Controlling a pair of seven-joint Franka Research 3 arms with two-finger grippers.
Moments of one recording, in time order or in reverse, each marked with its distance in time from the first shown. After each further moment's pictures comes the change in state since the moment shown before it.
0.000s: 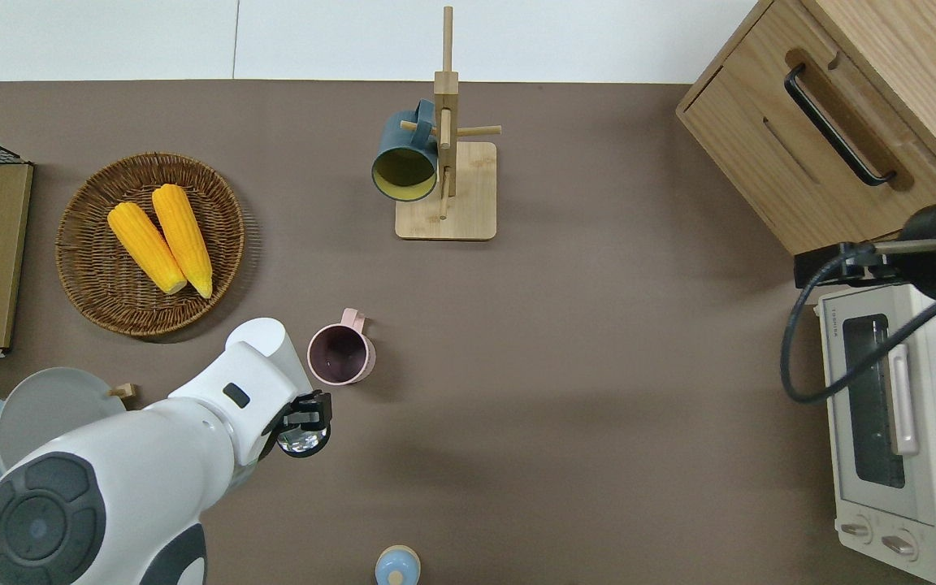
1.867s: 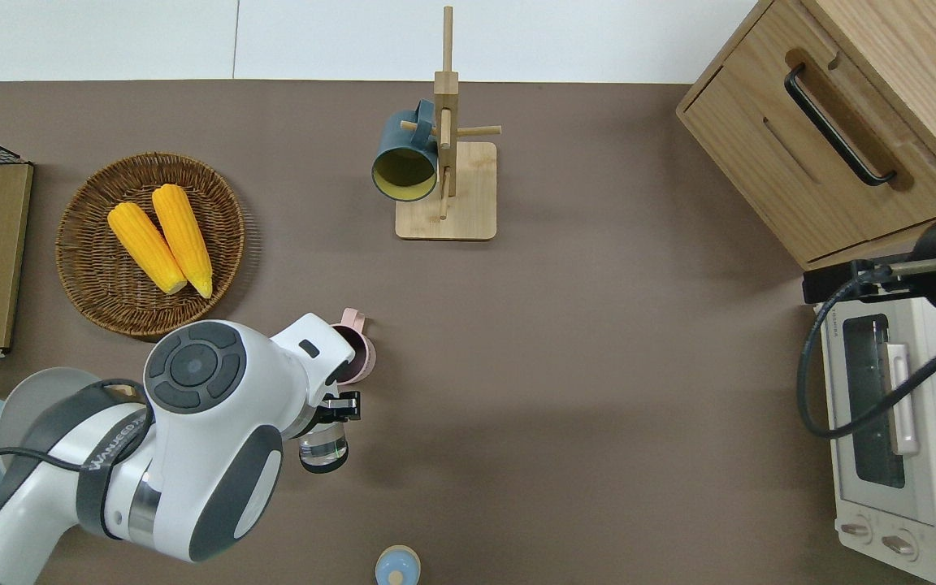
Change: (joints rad) left arm 0.017 0.274 0.018 0.241 0.001 -0.308 -0.001; right arm 0.006 0.000 0.045 0.000 0.000 0.000 0.000
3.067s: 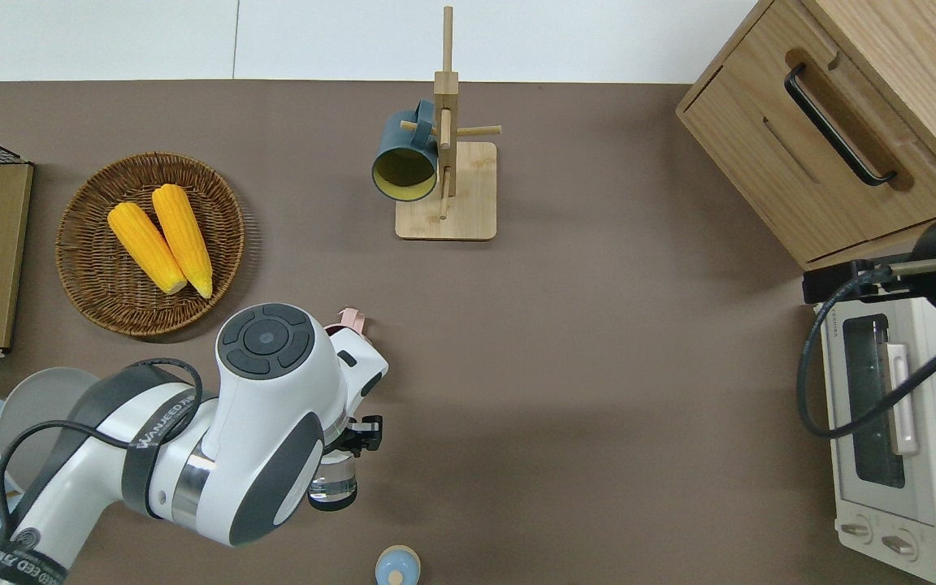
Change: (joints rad) left arm -0.013 0.054 -0.044 0.063 0.000 -0.192 -0.056; right arm 0.000 0.000 0.000 0.000 0.000 0.000 0.000
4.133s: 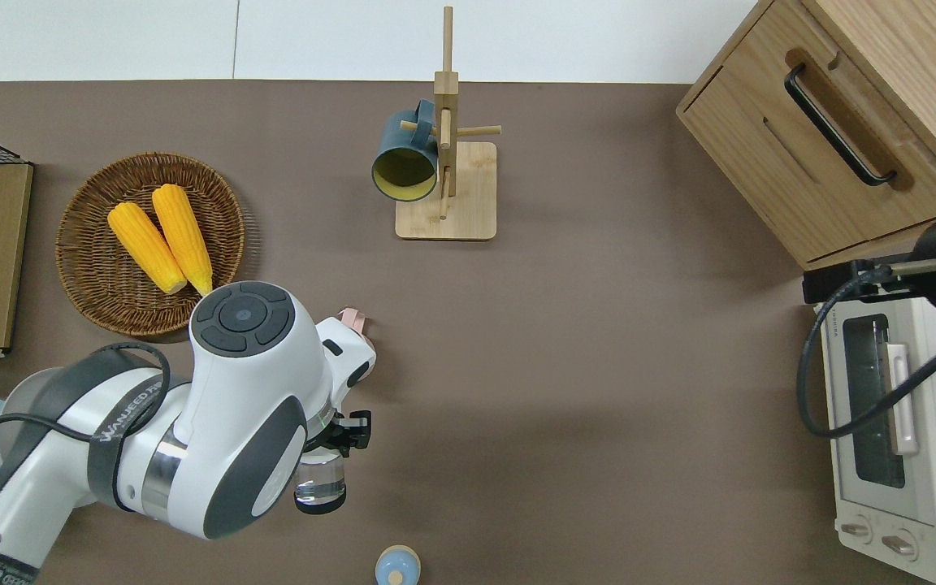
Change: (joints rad) left arm 0.001 0.000 0.018 0.075 0.000 -0.110 0.000; right arm 0.000 0.000 0.000 0.000 0.000 0.000 0.000
